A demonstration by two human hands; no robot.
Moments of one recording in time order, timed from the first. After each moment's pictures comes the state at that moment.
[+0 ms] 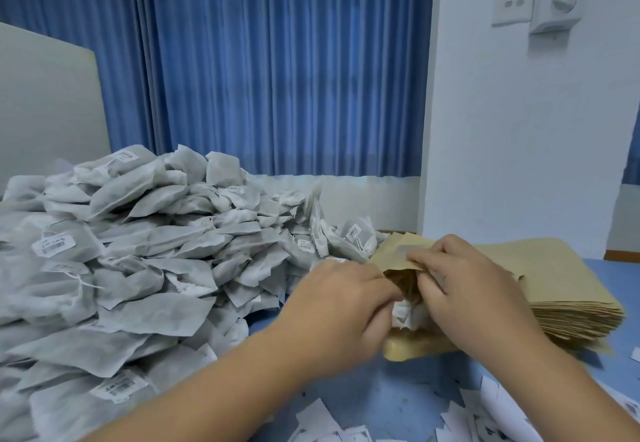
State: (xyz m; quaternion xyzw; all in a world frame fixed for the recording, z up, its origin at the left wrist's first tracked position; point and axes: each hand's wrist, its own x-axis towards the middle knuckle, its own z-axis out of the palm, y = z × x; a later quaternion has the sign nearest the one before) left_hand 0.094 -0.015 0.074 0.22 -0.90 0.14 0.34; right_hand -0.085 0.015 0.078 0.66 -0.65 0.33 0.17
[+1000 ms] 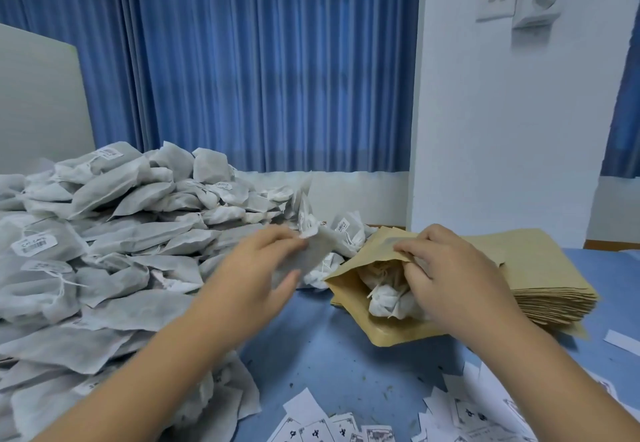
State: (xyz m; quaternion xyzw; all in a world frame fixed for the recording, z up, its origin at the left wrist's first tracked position) left_hand 0.156 -0.041 0.074 0.30 -0.84 0.13 0.42; right_hand -0.091 0.013 0.081 0.67 -0.66 0.32 0.14
